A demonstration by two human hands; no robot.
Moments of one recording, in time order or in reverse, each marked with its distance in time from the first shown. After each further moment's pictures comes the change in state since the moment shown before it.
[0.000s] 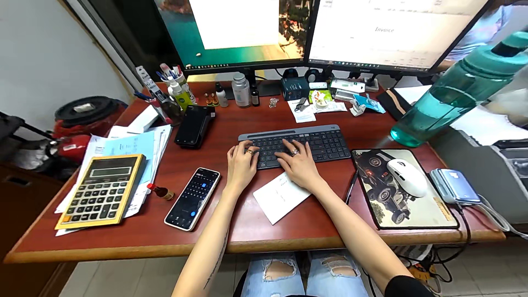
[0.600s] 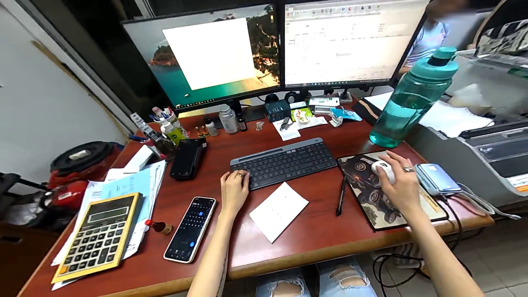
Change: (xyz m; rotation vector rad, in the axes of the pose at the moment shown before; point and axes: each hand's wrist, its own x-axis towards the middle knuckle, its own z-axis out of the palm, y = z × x) left_hand 0.000 -0.004 0.002 0.011 0.049 0.035; right_hand -0.161 0.133 -0.142 -0.190 0.456 0.306
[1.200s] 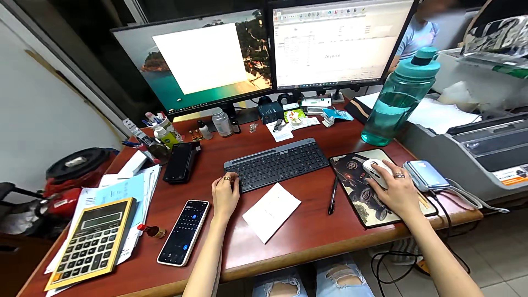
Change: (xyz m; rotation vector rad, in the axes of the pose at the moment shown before) left_hand -0.007 -0.002 0.000 0.001 0.051 -0.054; right_hand -0.033 0.038 -0.001 -0.106 -0.113 0.033
